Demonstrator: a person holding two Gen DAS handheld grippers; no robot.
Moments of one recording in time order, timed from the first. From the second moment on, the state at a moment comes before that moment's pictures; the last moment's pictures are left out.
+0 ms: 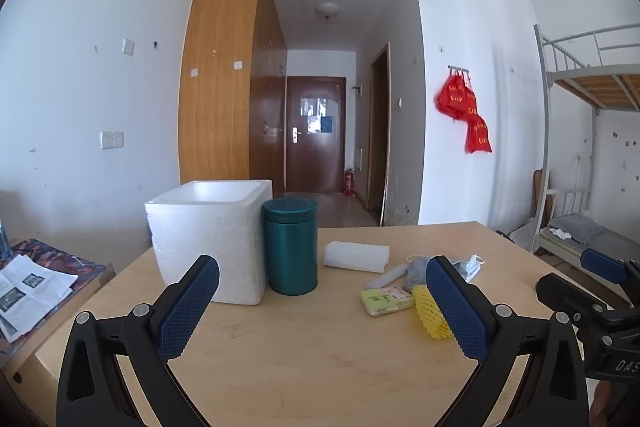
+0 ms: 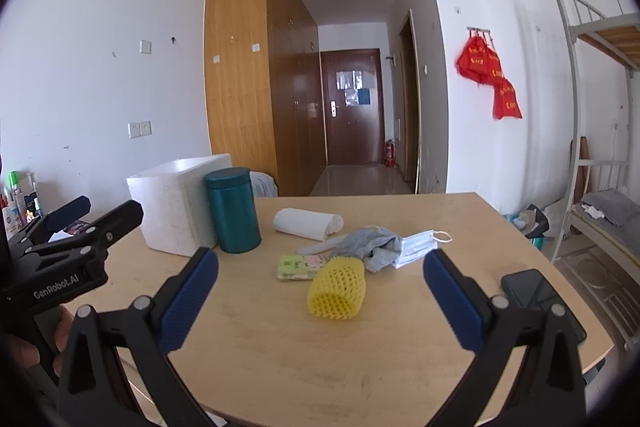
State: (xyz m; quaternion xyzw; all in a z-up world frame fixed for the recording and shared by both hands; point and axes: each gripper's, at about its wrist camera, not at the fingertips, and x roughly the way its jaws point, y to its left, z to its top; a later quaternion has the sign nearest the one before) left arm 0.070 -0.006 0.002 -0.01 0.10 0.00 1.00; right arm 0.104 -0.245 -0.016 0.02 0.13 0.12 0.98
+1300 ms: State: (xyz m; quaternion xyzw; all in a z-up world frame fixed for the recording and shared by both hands) left arm 0.235 -0.050 -0.047 0.00 0.28 -0.10 0.95; right arm 0.250 -0.274 -0.042 0.00 0.28 0.09 0.95
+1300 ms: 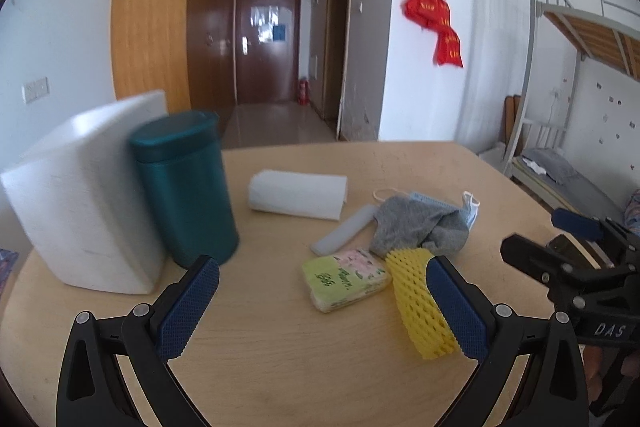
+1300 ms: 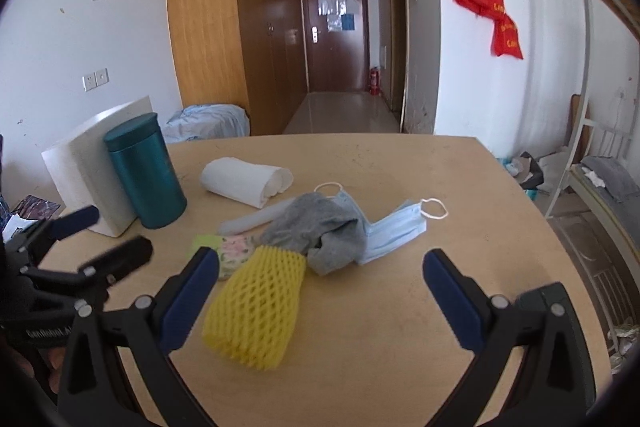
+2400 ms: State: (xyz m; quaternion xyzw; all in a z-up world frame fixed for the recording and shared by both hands) left arm 0.295 -0.109 -0.100 -0.01 0.44 -0.19 0.88; right arm 0.353 -0.301 -0.083 0.05 0.43 0.16 0.89
